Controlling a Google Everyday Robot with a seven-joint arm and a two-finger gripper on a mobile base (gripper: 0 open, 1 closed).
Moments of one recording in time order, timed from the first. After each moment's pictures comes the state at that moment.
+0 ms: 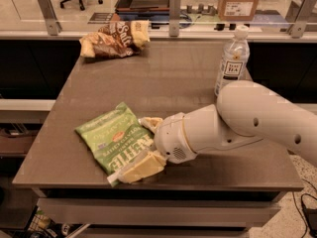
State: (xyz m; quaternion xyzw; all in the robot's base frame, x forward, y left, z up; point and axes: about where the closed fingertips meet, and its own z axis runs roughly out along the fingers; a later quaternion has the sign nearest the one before) arm 0.409 0.057 0.811 -0.56 0.68 0.34 0.33
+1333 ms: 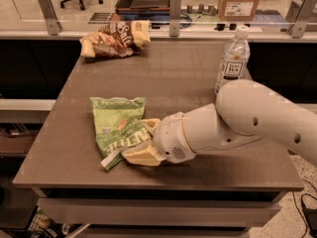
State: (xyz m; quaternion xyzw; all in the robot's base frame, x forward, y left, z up) arm 0.409 0.057 0.813 -0.56 0.68 0.34 0.33
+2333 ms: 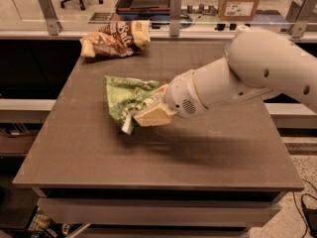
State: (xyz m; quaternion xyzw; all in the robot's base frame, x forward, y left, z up) arm 0.479 0.030 0.869 -0.54 0.71 0.31 0.34
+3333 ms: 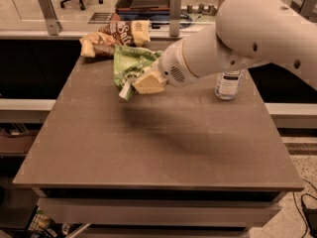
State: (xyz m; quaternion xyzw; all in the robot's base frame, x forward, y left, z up) arm 0.541 0.029 0.915 -0.50 0.75 0.21 0.38
